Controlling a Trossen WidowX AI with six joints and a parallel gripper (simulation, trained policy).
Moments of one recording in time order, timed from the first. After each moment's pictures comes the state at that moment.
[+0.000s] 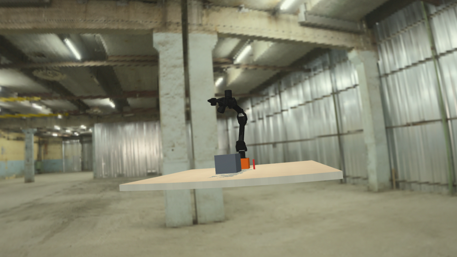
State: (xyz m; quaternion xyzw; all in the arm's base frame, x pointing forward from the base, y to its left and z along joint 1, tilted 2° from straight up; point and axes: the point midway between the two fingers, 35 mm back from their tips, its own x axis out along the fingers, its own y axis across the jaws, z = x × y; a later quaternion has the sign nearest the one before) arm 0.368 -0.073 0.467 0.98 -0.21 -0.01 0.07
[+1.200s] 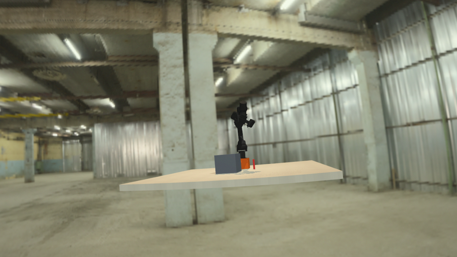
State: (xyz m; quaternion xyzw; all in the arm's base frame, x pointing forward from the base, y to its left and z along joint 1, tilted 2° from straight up) arm 0.296 0.119 0.287 0.90 0.21 -0.25 0.30
